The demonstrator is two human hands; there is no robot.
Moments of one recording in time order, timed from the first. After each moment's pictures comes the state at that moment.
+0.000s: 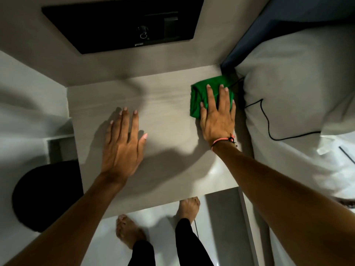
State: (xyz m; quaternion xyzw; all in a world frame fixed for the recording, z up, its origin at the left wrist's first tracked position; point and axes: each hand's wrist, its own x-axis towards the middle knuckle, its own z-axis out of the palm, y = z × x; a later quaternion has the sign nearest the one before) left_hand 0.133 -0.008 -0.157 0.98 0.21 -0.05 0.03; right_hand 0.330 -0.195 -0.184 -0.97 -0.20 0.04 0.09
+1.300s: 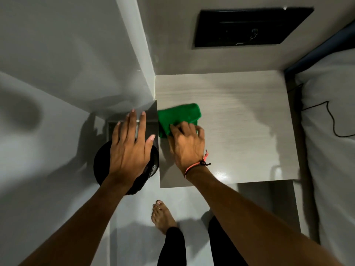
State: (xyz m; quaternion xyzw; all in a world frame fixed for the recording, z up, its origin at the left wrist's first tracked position) left_hand -0.032 0.094 -0.090 0.95 0.28 -0.09 0.05; right_hand 0.081 -0.026 -0.136 -0.92 -0.38 0.01 0.13
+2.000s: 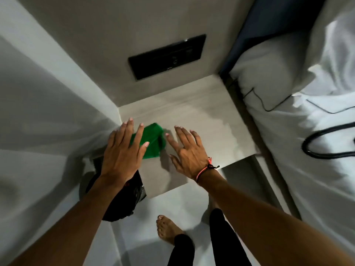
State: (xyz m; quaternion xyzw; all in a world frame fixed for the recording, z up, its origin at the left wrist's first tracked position) left_hand 0.033 0.081 -0.029 0.99 0.09 -0.09 0.01; right_hand 0.115 -0.125 -0.074 -0.92 -0.39 0.08 0.04
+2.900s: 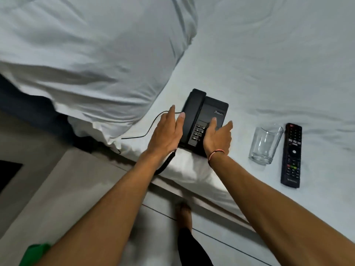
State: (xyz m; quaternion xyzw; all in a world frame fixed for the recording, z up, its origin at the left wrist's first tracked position) left_hand 0.277 -0.425 0.094 0.88 -0.16 -0.22 0.39; right_hand 0.217 -0.551 0.070 -0.71 0.55 -0.08 0.43
